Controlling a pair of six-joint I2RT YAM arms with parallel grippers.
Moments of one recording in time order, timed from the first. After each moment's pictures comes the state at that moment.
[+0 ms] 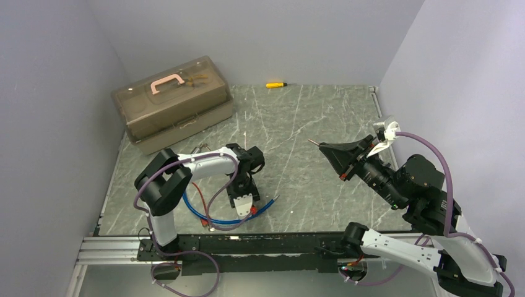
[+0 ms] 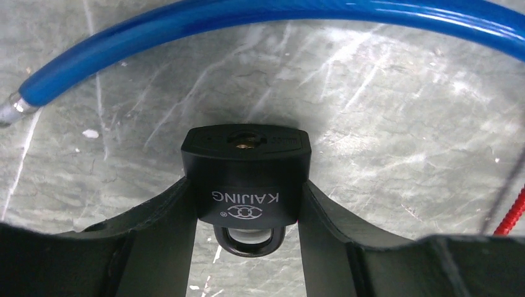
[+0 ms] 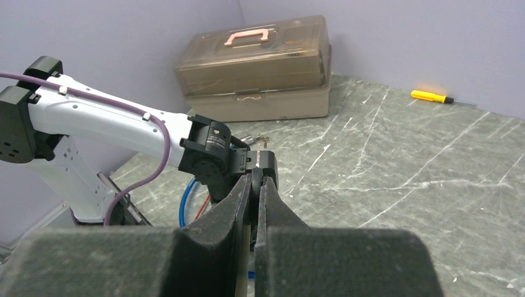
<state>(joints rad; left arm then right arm) -0.85 1.81 1.17 -1.00 0.31 2.03 1.00 0.60 1.22 -0.58 0.28 0.24</state>
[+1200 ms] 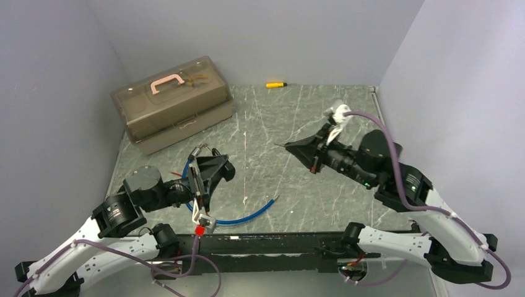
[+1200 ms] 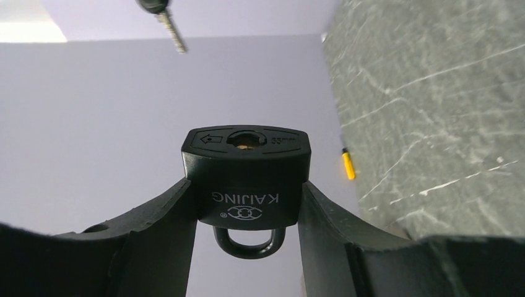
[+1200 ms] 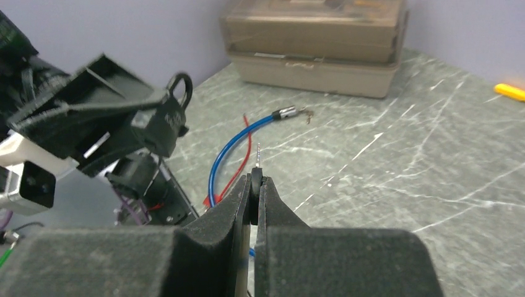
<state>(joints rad) -0.95 0.53 0.87 -0.47 0.29 1.55 1.00 0.84 1.33 -0.57 0.08 0.23</state>
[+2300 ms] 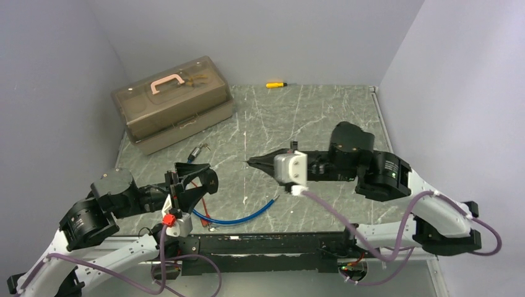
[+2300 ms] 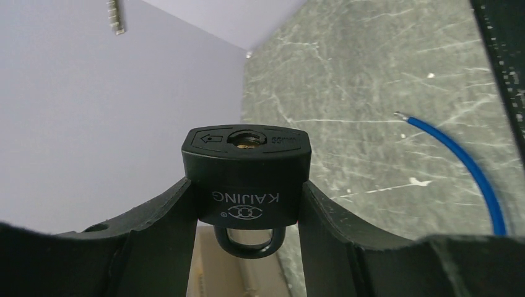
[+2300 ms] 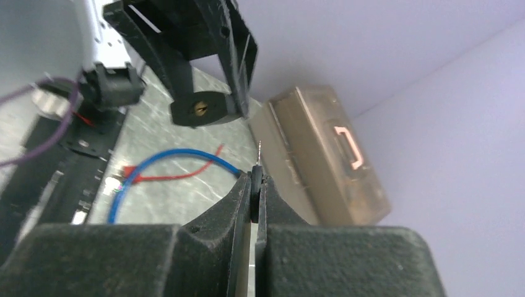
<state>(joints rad) -0.92 0.50 1.10 -0.75 0.33 1.05 1.20 1.05 1.52 -0.55 -0.31 -0.63</state>
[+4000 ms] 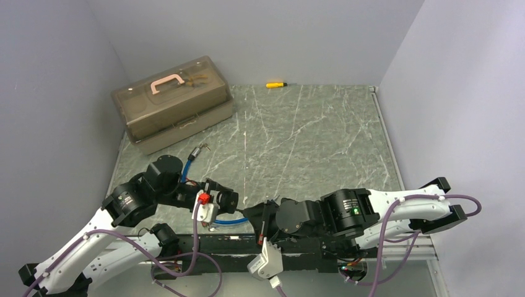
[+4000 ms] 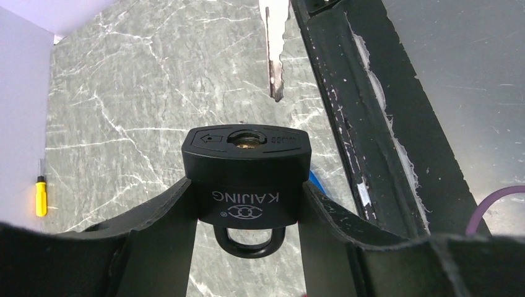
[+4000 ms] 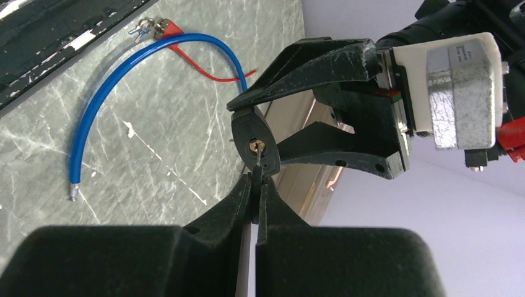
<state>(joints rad) -0.81 0.66 0.93 -0.80 0.70 0.84 1.72 1.16 1.39 -0.83 0.19 -1.27</state>
